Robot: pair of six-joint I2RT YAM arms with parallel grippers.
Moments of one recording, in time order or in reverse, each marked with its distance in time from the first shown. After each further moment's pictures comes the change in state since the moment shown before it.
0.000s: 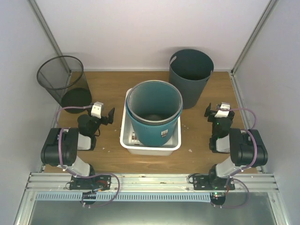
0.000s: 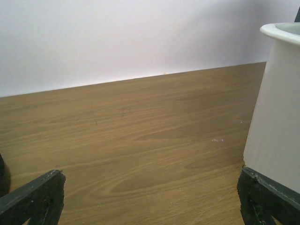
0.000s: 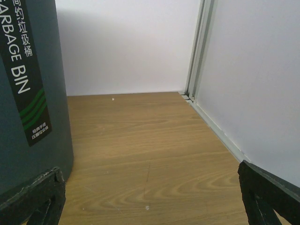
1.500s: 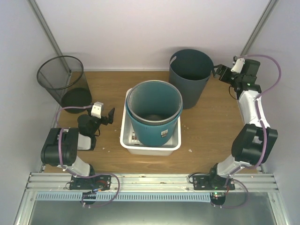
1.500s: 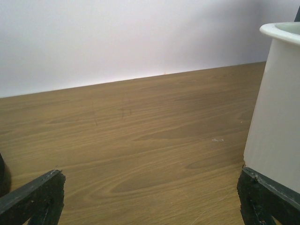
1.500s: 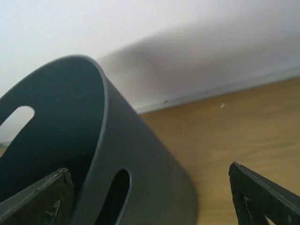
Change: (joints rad) left arm 0.000 0.000 0.000 0.000 0.000 0.004; right arm -0.143 0.027 1.199 -1.549 -0.612 0.313
